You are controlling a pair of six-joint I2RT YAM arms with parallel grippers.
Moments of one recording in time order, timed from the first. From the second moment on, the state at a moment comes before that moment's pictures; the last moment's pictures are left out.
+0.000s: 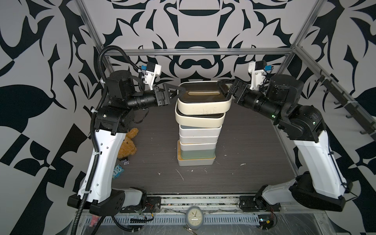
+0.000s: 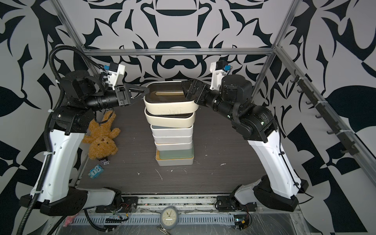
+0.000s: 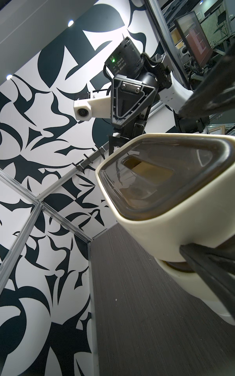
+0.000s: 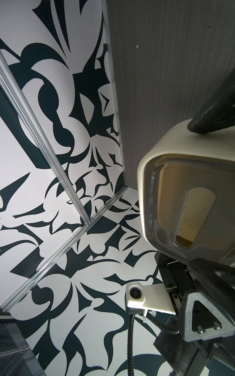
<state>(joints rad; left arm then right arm) -0.30 1.34 1.90 -0.71 0.89 -0.63 0.70 1.40 2.15 -0.90 0.01 0.73</state>
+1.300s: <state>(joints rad) -0.30 1.33 1.92 -0.71 0.88 -0.63 0.76 1.29 2.03 -0.84 -0.01 0.79</state>
